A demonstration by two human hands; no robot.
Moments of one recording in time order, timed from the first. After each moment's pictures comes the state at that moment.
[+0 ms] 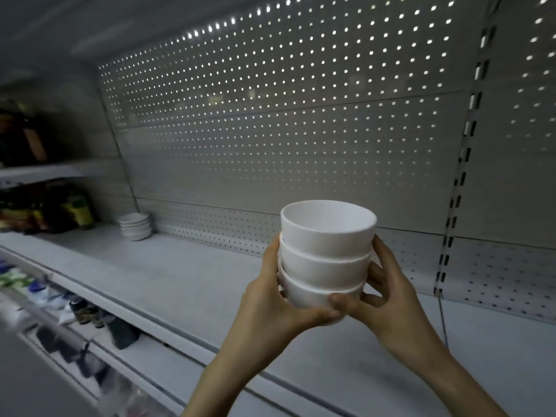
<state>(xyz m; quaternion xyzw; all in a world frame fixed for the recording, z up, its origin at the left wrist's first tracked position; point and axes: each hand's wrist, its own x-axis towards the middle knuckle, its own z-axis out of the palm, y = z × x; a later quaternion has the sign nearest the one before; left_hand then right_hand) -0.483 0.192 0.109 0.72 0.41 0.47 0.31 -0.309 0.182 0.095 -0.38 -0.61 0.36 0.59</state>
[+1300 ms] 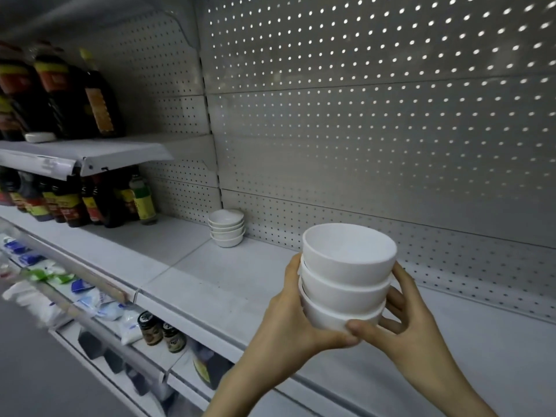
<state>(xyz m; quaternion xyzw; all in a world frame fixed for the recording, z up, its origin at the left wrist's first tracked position) -0.911 0.438 0.068 0.71 0.41 0.42 0.39 -0.733 0.421 0.049 -0.45 -0.58 0.38 0.56</state>
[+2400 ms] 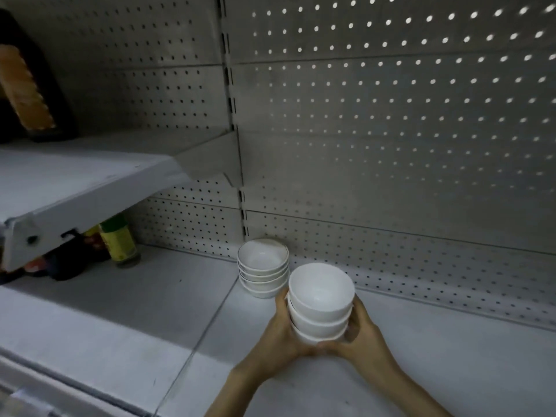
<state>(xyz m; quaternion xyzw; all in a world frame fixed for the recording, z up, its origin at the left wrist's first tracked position) -1.101 0.745 -0.049 0.72 0.36 0.35 0.48 -0.934 0.700 -0.069 -0.53 -0.49 0.42 0.56</state>
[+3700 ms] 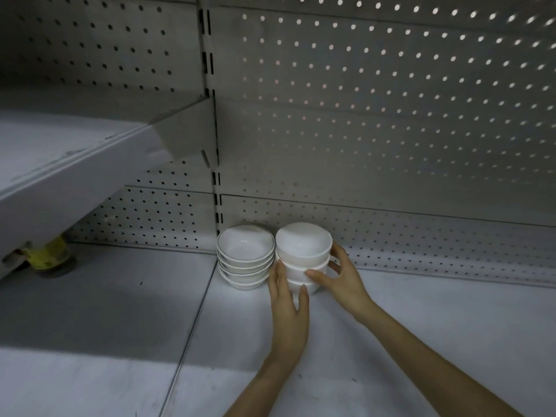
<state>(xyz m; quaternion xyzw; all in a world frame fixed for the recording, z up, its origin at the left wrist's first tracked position) -1.068 0.775 -0.094 0.63 0.40 0.50 0.44 -0.950 0.760 -0.040 -0.65 -0.46 0.30 0.53</state>
